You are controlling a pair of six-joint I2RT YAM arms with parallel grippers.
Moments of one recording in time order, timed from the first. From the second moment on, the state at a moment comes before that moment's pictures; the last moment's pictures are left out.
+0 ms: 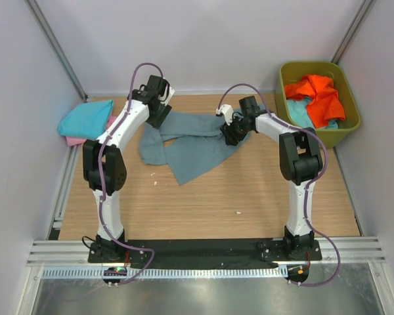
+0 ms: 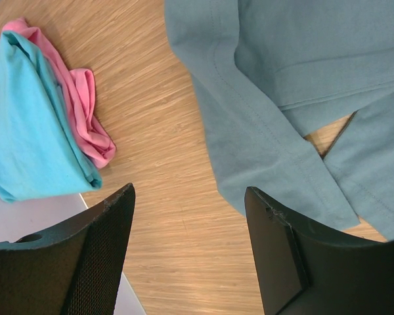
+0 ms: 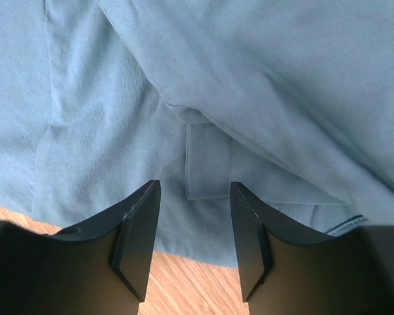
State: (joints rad) left arm -0.33 2.04 1.91 -0.88 -0.35 0.29; right arm 0.27 2.14 1.58 -0.46 -0.43 -0.62
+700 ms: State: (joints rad) left arm -0.35 2.05 1.91 -0.88 -0.36 0.29; right arm 0.27 2.15 1.58 -0.39 -0.36 -0.59
